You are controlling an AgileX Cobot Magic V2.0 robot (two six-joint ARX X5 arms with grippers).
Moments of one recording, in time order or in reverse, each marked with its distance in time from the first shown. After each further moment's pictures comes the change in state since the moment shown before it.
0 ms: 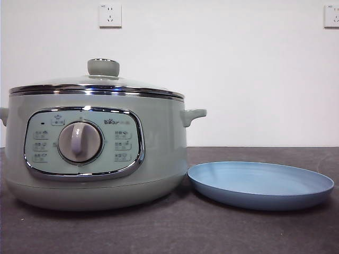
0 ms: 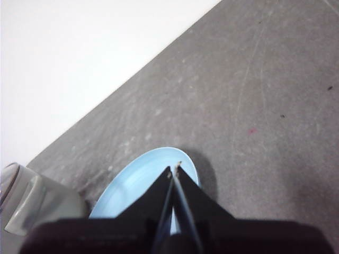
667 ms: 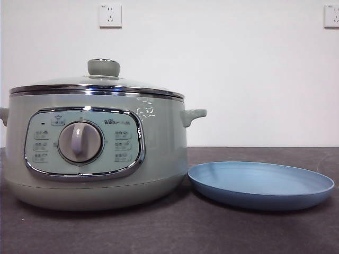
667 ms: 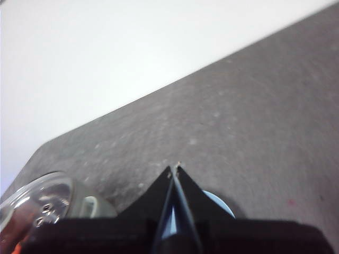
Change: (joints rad) left arm 0.000 0.476 0.510 -0.149 -0.040 0.190; right arm 0.000 0.391 0.452 -0.056 -0.084 -0.214
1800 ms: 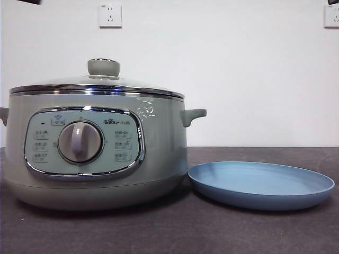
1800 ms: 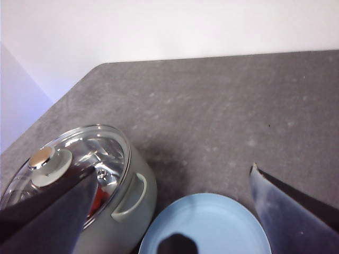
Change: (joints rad) left arm -0.200 0.475 0.453 -0.107 0.261 0.067; right arm 0.000 0.467 0.451 -0.166 -0.331 -0.341
